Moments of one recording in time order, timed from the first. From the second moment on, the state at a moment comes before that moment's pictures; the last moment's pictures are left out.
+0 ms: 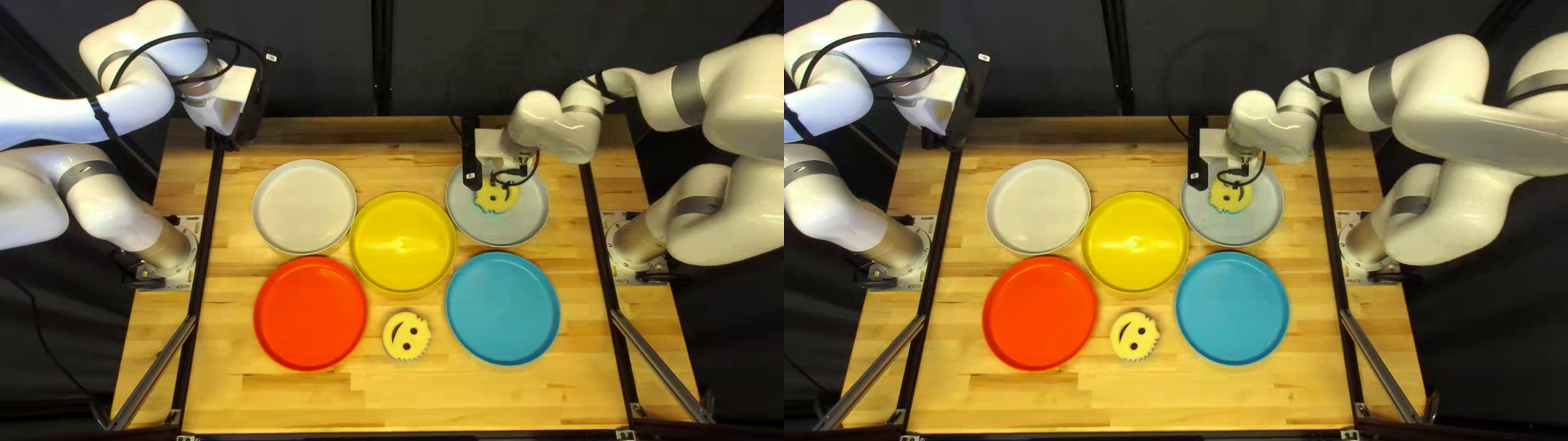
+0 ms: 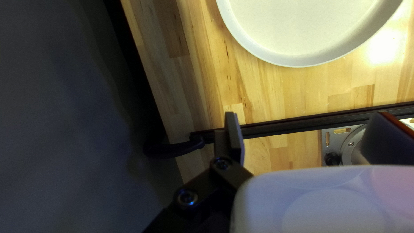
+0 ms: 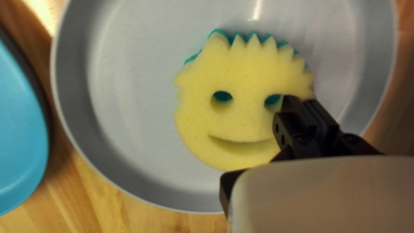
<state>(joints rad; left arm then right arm) 0.66 -0.86 -0.49 0.03 1.24 0.90 -0.51 -0.11 -0.48 -0.13 0.53 -0.40</state>
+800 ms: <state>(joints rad) 0.66 -0.86 -0.49 0.03 1.24 0.90 -0.37 -0.40 -0.19 -0.18 0.49 -0.36</state>
